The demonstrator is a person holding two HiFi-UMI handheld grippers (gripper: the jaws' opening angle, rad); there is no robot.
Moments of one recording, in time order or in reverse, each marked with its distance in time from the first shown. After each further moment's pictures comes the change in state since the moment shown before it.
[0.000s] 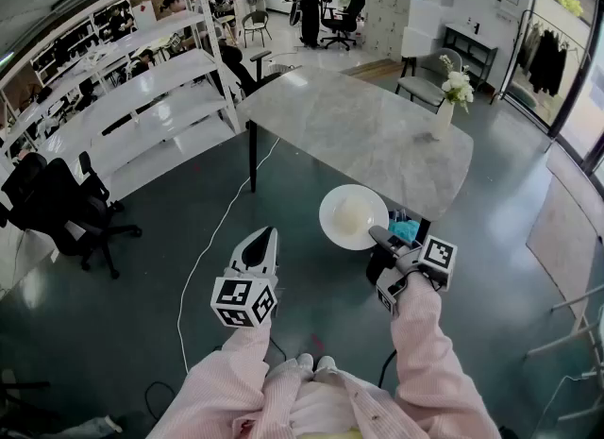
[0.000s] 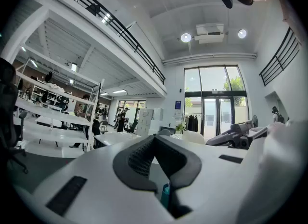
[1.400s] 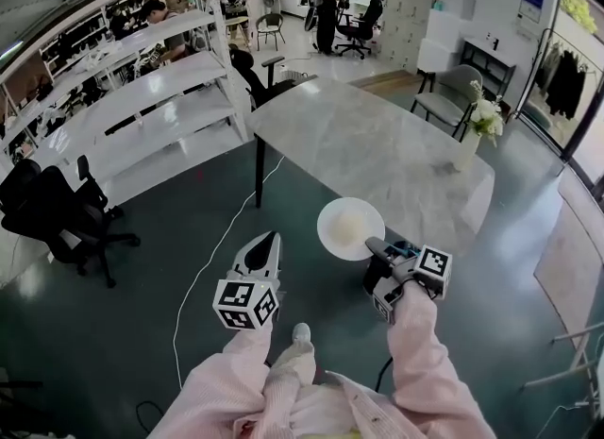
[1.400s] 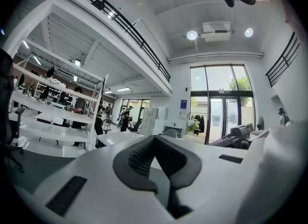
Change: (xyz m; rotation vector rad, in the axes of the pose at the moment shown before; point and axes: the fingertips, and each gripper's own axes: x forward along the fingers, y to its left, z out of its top) left arm 0.115 0.077 -0.006 -0.031 0.006 0.037; right arm 0.127 -0.027 0.062 0.024 0.061 -0.038
